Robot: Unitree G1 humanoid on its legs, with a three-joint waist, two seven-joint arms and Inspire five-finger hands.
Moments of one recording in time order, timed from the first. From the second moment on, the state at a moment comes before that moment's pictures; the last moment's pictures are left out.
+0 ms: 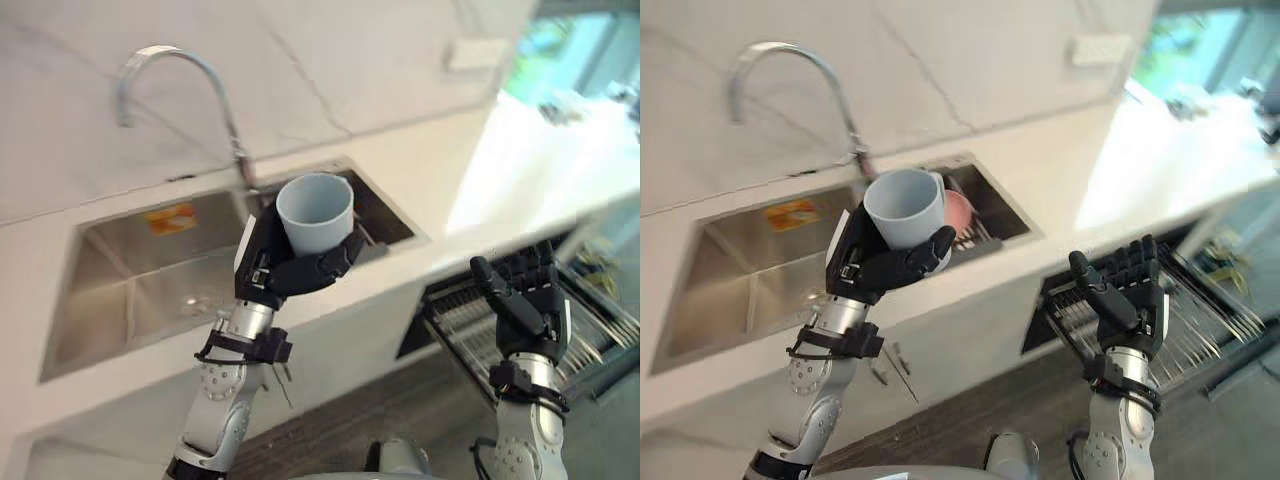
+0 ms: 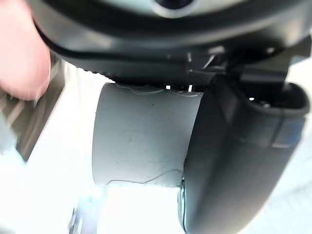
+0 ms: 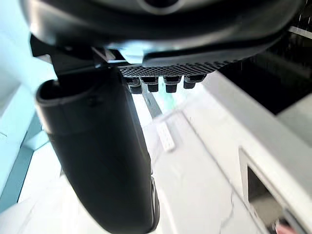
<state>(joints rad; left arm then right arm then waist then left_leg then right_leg) 0.02 0.20 -0.26 -0.34 -0.35 -0.20 -0.02 0.25 -0.07 -0.23 -0.11 0.66 -0.26 -0.01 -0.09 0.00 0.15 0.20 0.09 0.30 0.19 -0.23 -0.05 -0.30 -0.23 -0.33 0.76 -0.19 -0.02</state>
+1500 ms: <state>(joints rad) 0.15 0.14 -0.21 -0.31 -0.37 -0.19 0.01 0.23 -0.07 -0.10 -0.06 0.65 -0.21 0.03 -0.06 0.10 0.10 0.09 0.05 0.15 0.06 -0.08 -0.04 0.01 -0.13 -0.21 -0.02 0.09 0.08</state>
